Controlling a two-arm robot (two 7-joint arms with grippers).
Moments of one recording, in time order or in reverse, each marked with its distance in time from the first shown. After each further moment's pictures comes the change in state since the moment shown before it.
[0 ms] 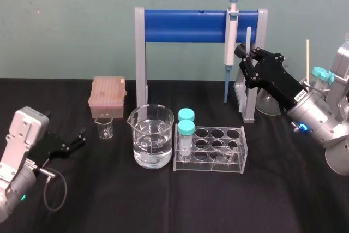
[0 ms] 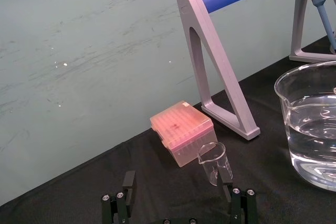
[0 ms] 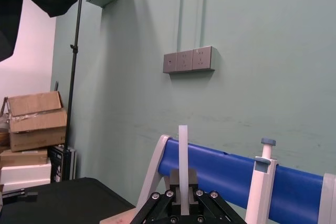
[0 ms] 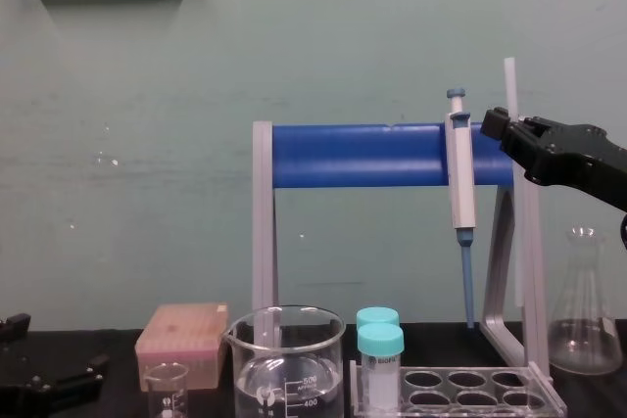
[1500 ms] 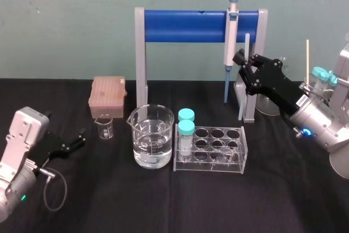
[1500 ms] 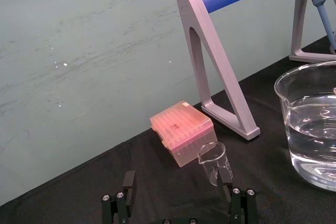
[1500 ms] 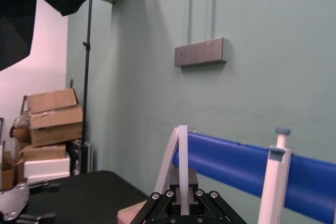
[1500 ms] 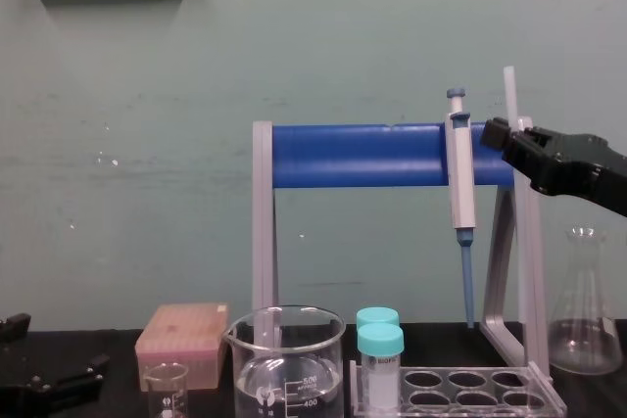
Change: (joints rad) left arm 0.000 0.000 0.000 0.000 0.000 0.000 0.000; right arm -0.023 0.018 0.005 -0.032 0.025 0.054 0.049
